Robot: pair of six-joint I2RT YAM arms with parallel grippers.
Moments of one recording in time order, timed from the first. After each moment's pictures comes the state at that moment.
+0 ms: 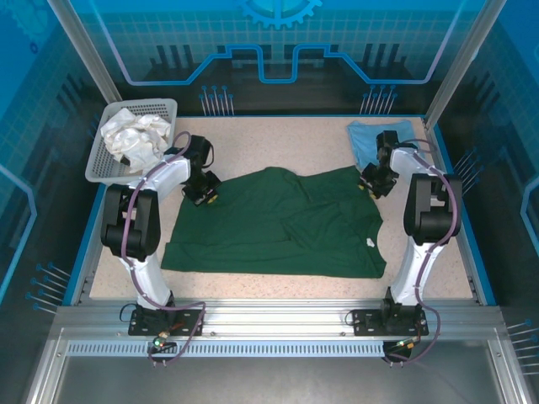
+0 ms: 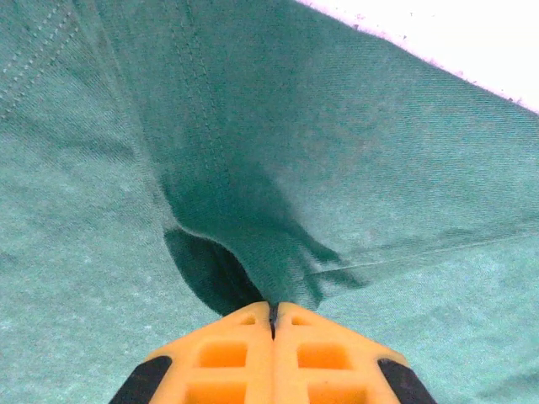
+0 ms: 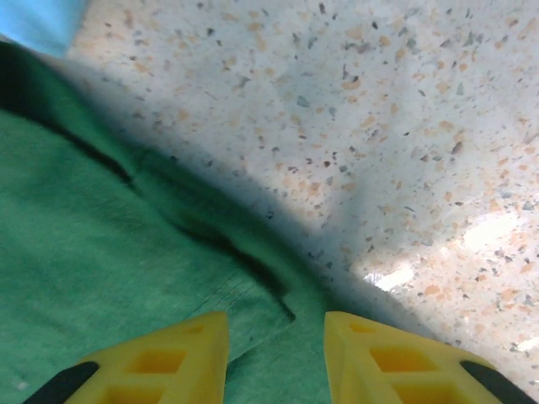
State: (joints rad) left arm -0.13 1.87 1.35 -0.87 0.11 -0.90; right arm -0.05 1.98 1.45 -0.83 -0.10 0.67
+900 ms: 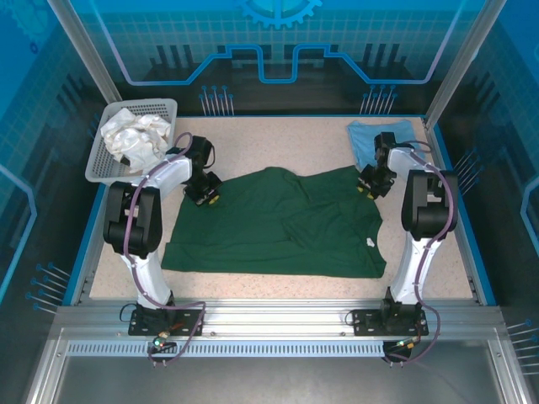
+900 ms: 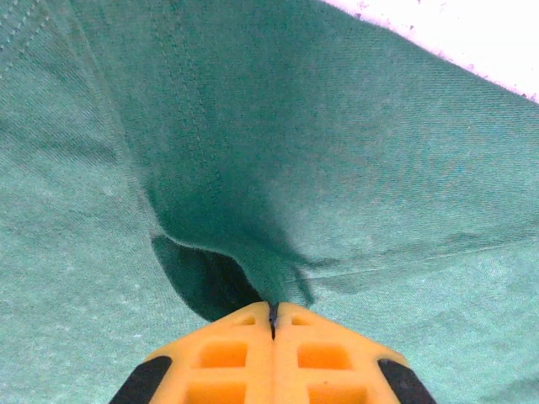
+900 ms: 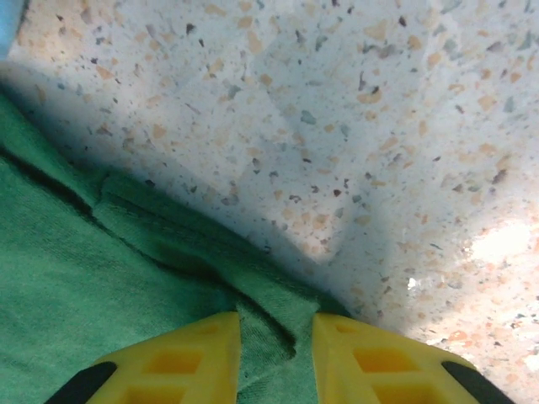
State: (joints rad) left arm -0.13 1.89 1.36 -0.86 0.13 -0.90; right arm -0.05 2.06 1.48 -0.83 -0.11 0.66
